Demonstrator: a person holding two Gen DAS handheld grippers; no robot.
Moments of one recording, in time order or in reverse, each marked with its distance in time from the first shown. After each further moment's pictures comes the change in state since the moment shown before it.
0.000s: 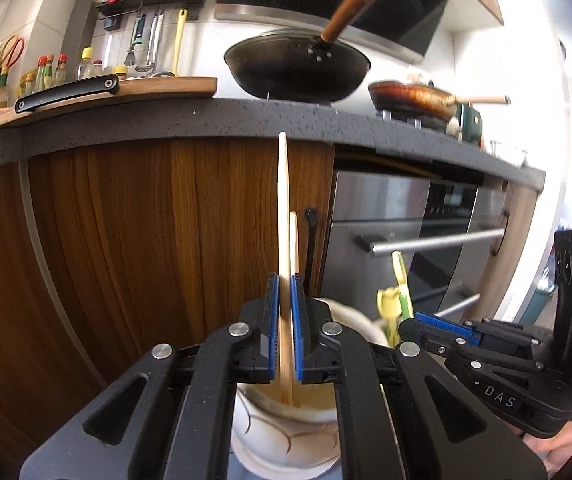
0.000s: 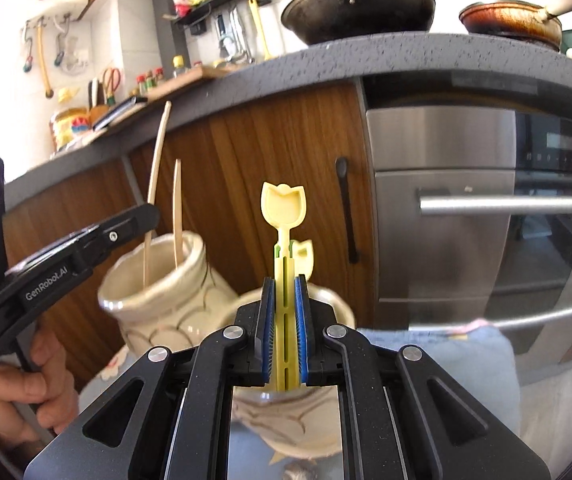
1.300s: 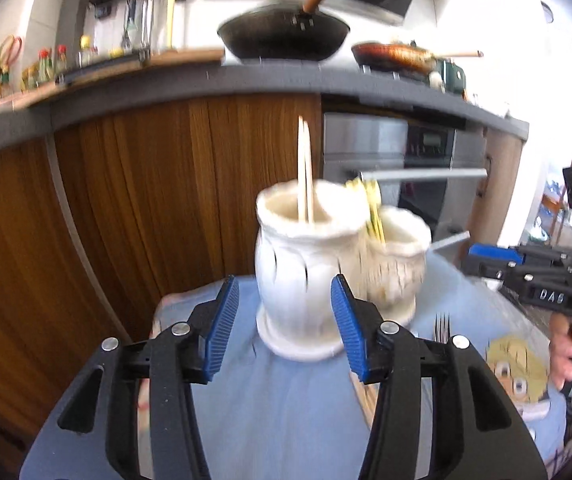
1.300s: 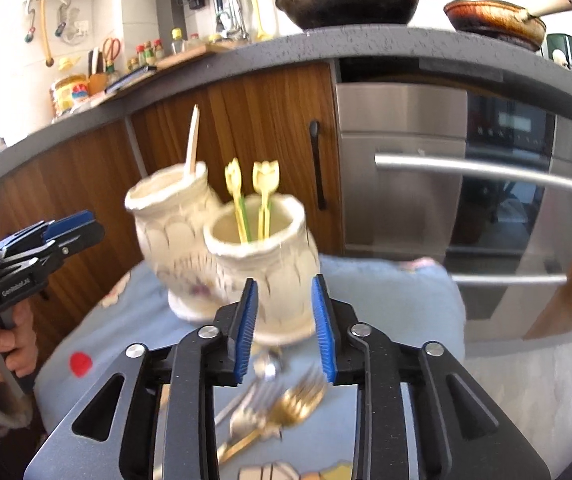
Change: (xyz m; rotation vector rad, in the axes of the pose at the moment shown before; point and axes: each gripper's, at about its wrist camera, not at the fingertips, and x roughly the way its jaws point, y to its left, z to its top) left arm -0.073 0.013 -0.056 0.072 0.144 -0.018; right arm -0.076 -0.009 -0.047 -0.052 0.123 -0.073
